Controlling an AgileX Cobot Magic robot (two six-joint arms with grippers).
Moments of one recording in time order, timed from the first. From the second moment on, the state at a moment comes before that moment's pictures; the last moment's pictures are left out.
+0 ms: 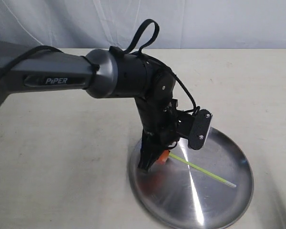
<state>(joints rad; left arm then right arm) -0.78 2.10 -1.50 -0.10 0.84 1.14 -0.02 0.01 -0.01 0.01 0.38 0.09</state>
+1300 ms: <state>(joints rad) -0.78 2.18 -1.60 -0.04 0.90 0.90 -0.02 0.01 -0.01 0.01 0.38 0.09</state>
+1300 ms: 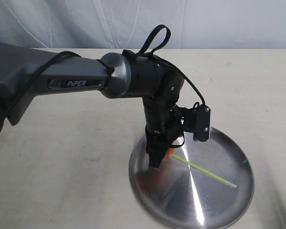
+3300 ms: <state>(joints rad) -0.72 2.25 -1.65 -0.14 1.00 1.03 -0.02 0.01 -0.01 0.01 0.38 0.09</state>
